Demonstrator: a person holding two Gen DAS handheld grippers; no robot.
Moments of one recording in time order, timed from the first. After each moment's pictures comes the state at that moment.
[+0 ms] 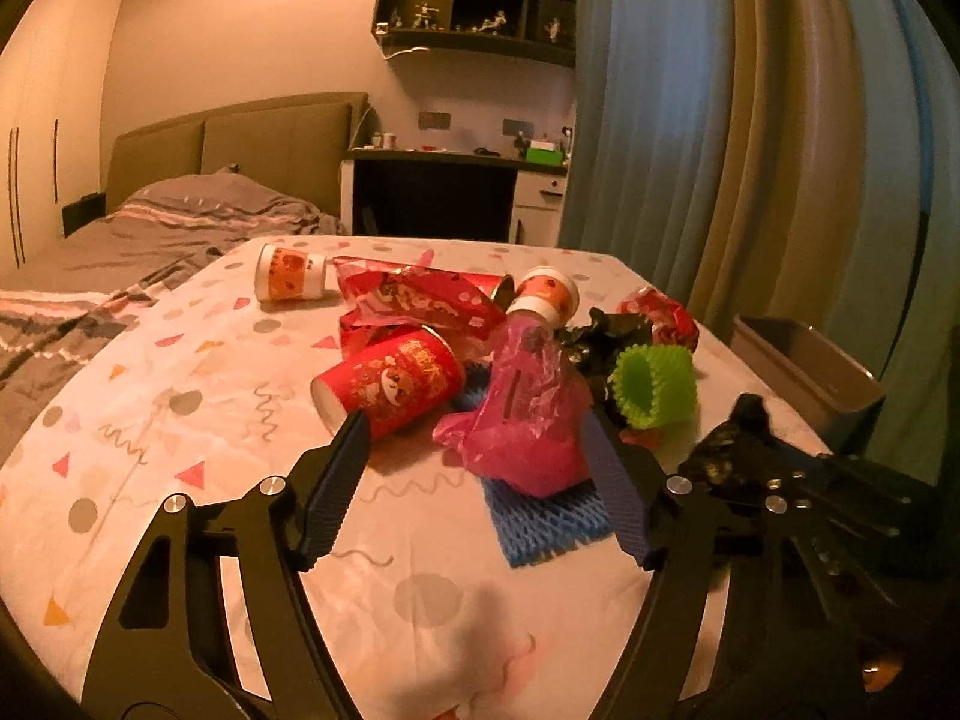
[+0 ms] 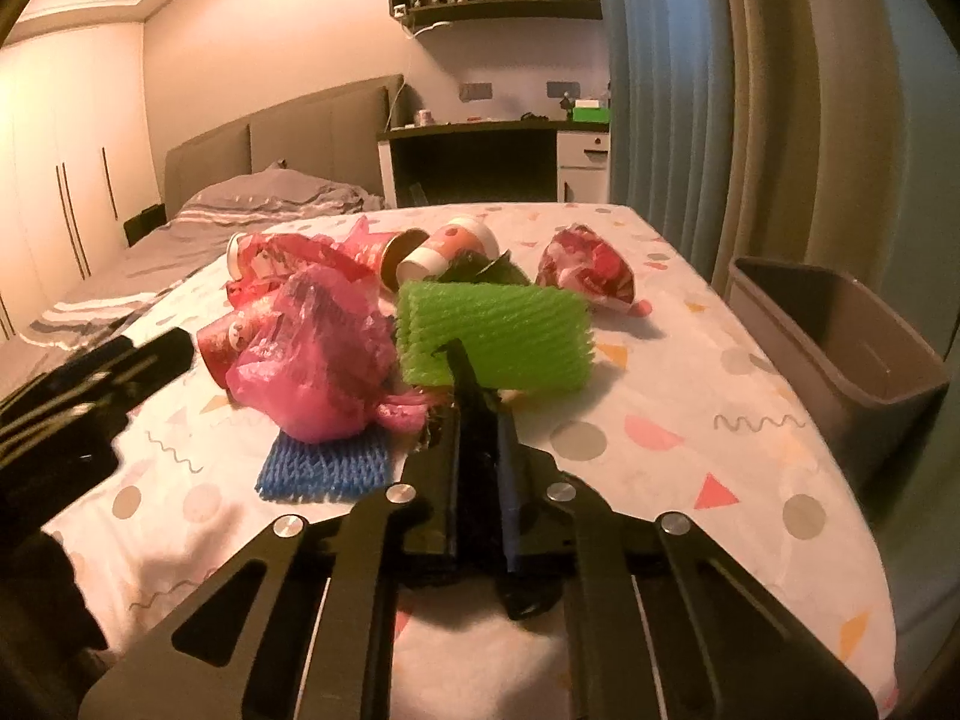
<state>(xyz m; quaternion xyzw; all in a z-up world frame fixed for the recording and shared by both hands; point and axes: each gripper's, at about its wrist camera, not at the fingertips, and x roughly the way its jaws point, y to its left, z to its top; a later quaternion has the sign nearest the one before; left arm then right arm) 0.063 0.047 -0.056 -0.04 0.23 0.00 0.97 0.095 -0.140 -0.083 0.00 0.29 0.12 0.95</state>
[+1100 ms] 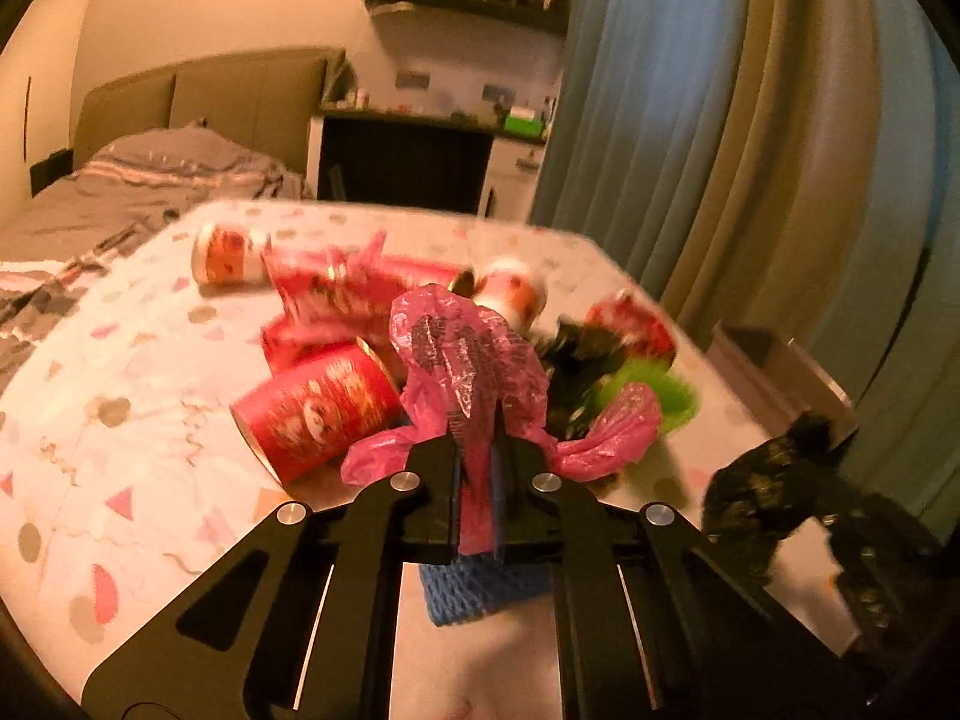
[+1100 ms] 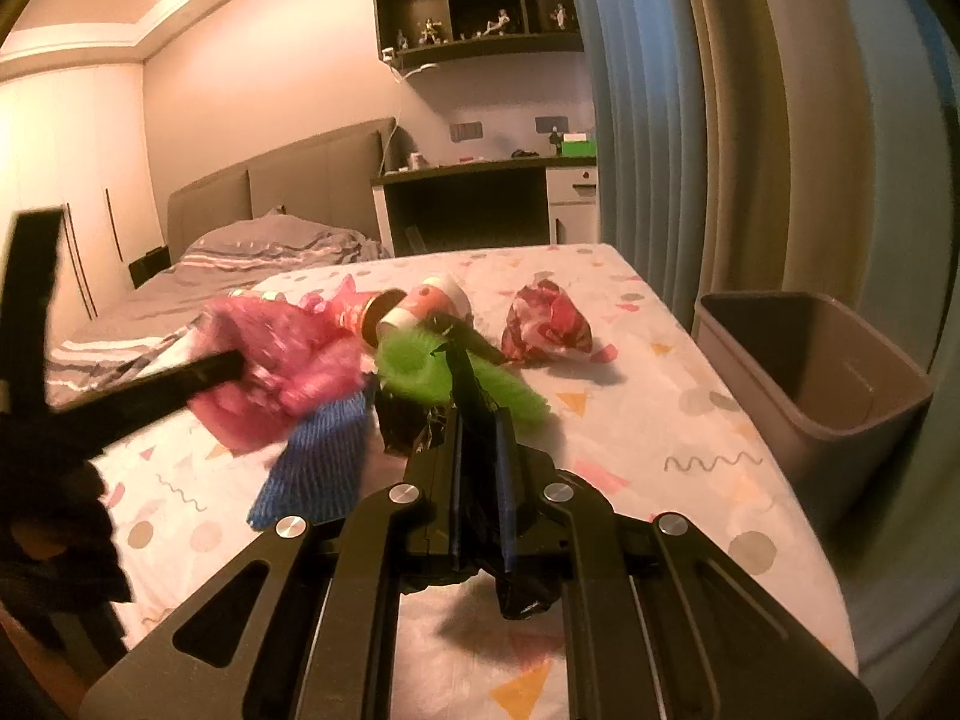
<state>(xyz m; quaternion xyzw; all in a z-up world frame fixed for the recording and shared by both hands) 0.106 0.041 -0.037 -0.09 0.26 -0.04 0.96 0.085 -0.173 -0.056 0.02 0.24 0.12 0.96</state>
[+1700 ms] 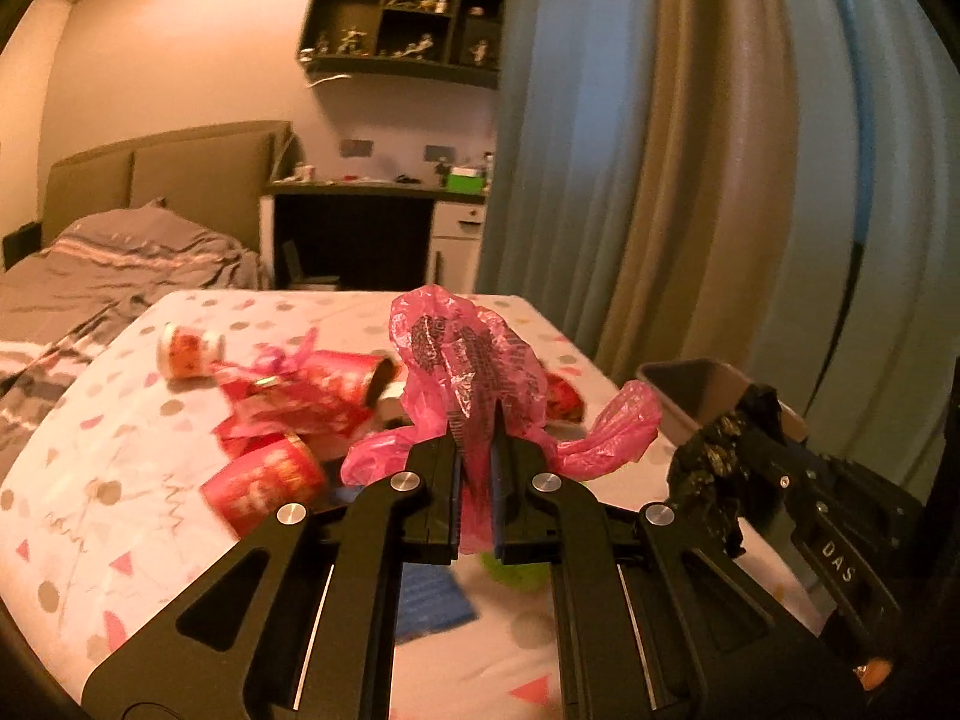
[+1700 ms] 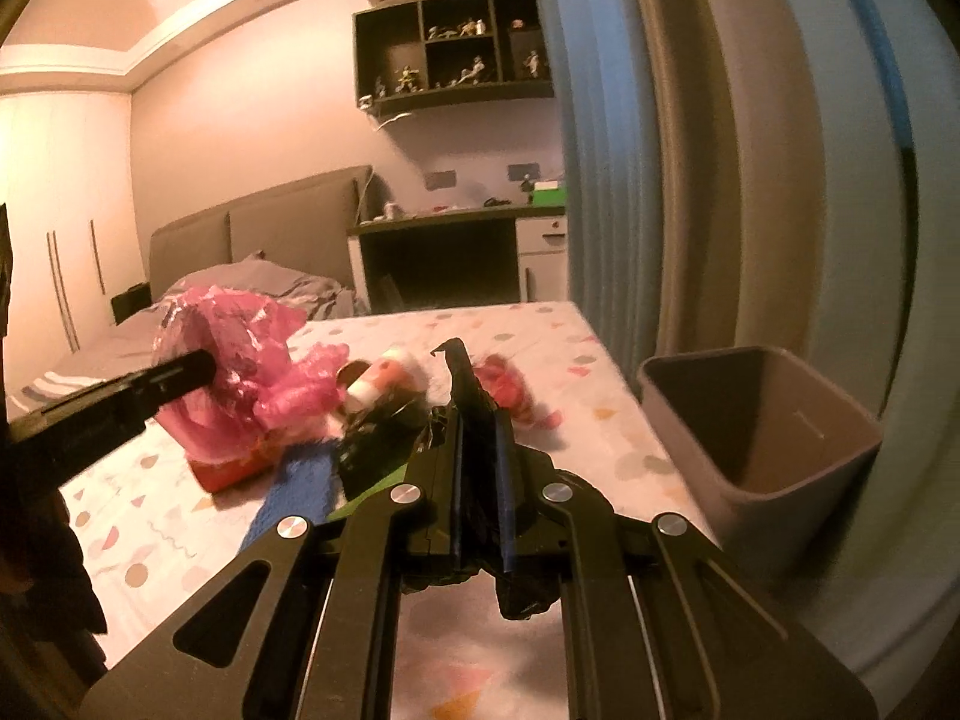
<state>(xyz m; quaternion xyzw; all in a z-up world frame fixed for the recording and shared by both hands) 0.084 -0.014 0.011 -0.04 0.20 -0.09 0.97 0.079 -0.209 -0.015 0.03 0.19 0.09 0.98</state>
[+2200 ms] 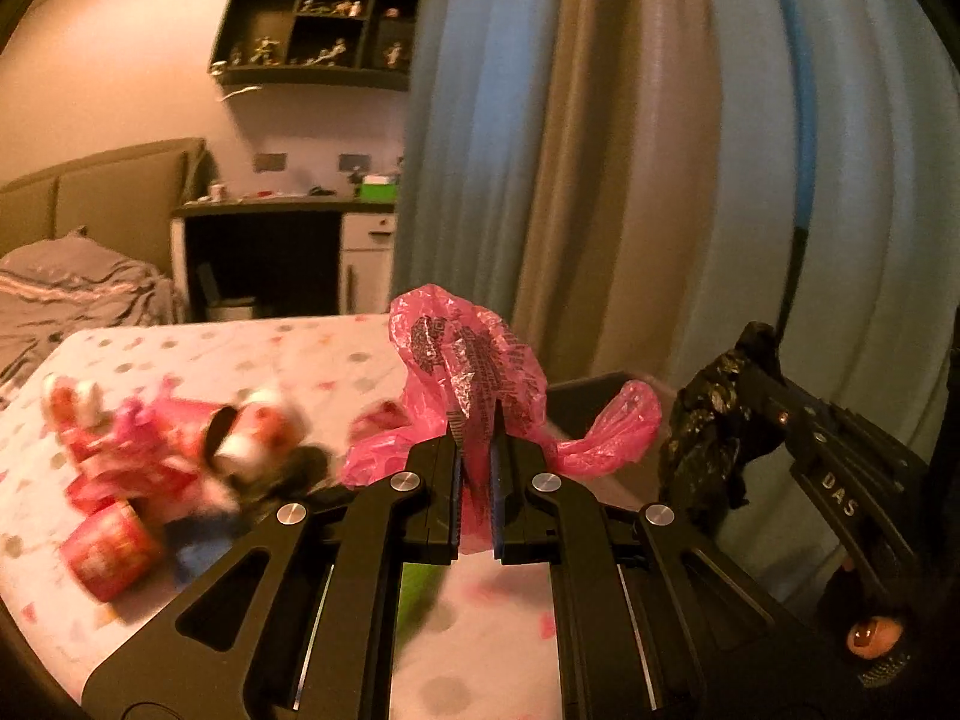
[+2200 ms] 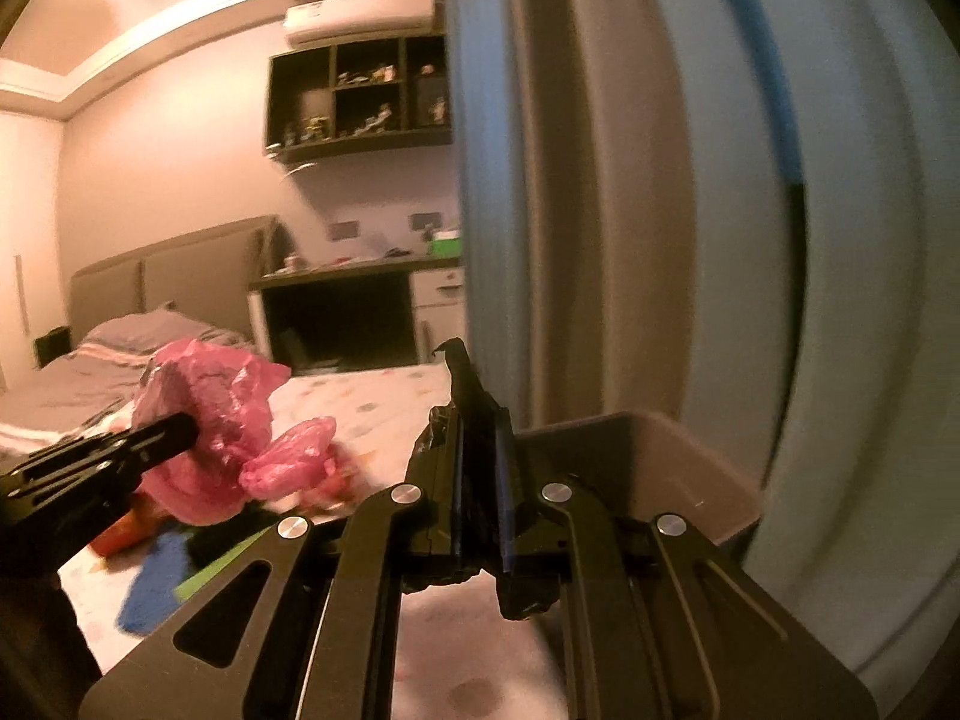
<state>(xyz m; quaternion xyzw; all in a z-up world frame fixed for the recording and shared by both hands) 0.135 -0.123 0.020 -0.03 0.18 -0.18 0.97 0.108 -0.302 0.010 0.03 0.14 -0.03 0.99</state>
